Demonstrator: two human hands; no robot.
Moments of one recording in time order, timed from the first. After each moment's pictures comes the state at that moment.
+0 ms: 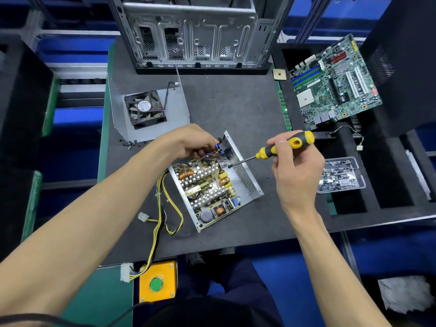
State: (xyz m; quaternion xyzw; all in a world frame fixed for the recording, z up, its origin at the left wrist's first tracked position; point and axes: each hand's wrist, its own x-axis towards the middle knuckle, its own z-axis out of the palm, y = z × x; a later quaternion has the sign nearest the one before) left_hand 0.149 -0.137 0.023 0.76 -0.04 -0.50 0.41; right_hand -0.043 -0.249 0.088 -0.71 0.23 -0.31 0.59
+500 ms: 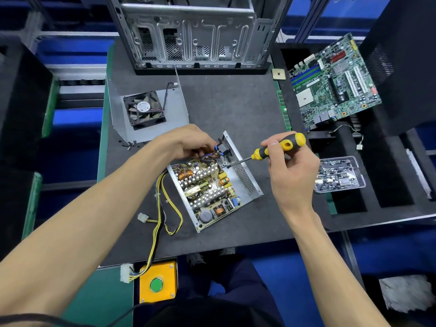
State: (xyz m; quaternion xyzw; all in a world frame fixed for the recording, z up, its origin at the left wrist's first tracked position) left_hand 0.153 -0.136 0.019 0.77 -0.05 -0.49 0.41; right_hand -0.043 -0.247 0.083 -0.74 0.21 -0.32 0.55
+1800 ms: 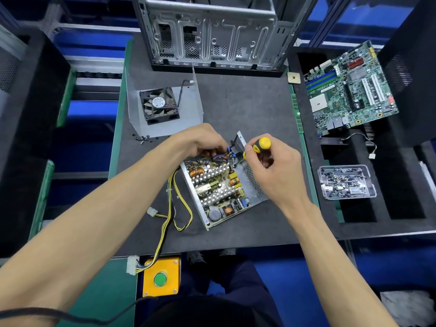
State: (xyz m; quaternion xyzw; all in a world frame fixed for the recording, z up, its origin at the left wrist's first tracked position) left_hand 0.146 -0.135 0.027 0.78 -0.08 -0.49 0.38; right_hand -0.022 -0.246 0.058 -0.90 0.10 -0.22 0.37
